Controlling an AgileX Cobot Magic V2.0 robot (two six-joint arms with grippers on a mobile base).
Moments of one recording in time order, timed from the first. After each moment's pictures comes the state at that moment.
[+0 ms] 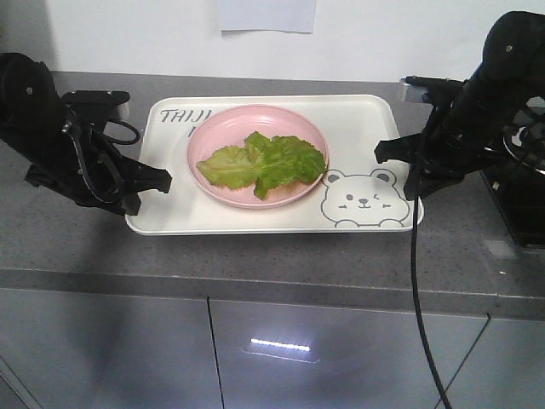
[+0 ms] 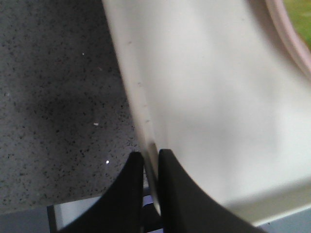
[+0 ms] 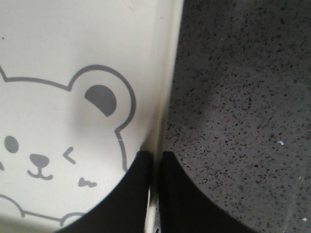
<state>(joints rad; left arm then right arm) -0.28 1.70 -1.45 -0.12 1.01 -0.08 0.12 1.90 -1.74 0.19 1.26 -0.03</state>
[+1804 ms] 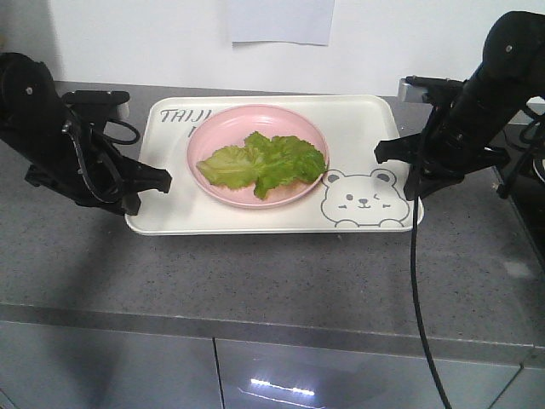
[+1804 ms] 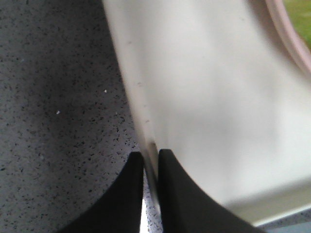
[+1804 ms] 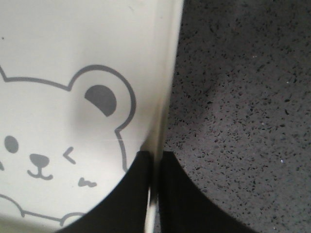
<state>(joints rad) -0.28 1.70 -1.45 -0.12 1.01 -0.08 0.12 1.90 -1.74 0.19 1.26 -0.03</state>
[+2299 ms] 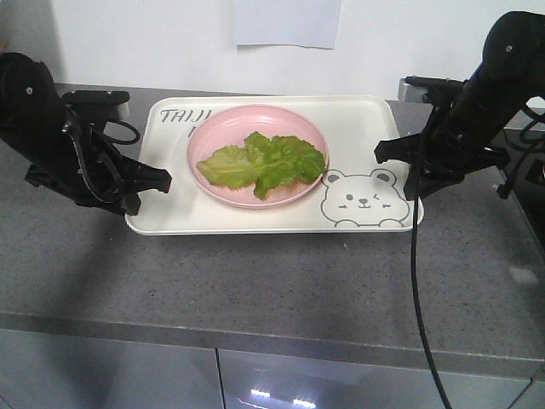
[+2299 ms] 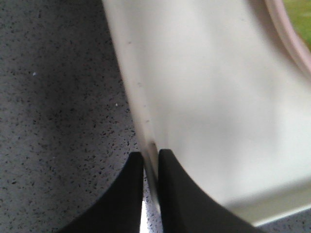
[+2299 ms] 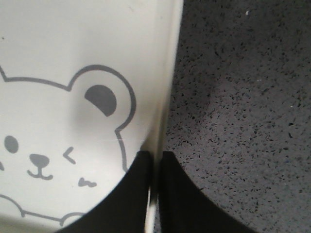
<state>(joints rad) -0.28 1.70 -1.45 -0.12 1.01 -0.08 0.12 1.90 -1.74 0.19 1.26 -0.03</state>
